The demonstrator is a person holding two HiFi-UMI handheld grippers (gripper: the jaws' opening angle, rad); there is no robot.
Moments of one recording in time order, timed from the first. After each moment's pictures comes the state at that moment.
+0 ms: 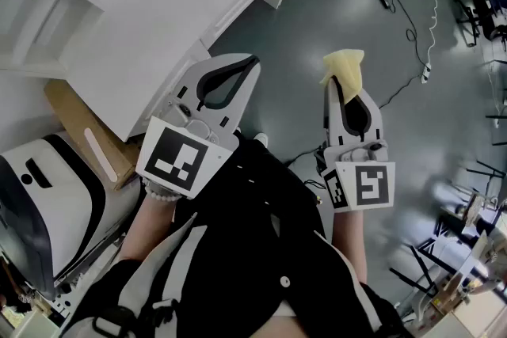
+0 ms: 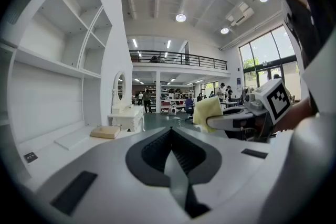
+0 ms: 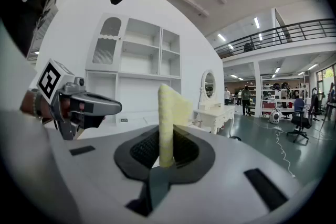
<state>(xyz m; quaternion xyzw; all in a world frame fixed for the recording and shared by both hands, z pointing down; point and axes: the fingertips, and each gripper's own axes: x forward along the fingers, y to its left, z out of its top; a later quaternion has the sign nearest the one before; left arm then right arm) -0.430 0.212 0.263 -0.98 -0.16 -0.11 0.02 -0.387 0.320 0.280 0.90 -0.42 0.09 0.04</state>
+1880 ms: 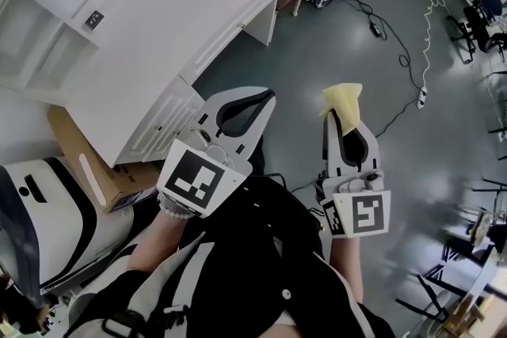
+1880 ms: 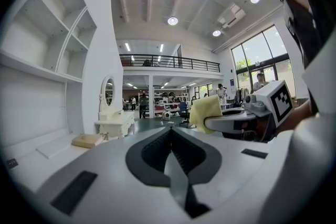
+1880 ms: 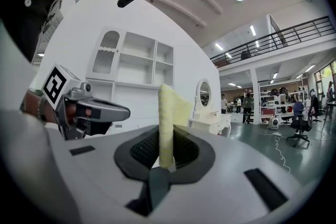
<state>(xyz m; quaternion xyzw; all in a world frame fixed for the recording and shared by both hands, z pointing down) -0.386 0.318 0.256 -0.98 -0.20 -0.07 0.03 -0.358 0.410 0.269 0.90 -0.42 0.04 0.02</state>
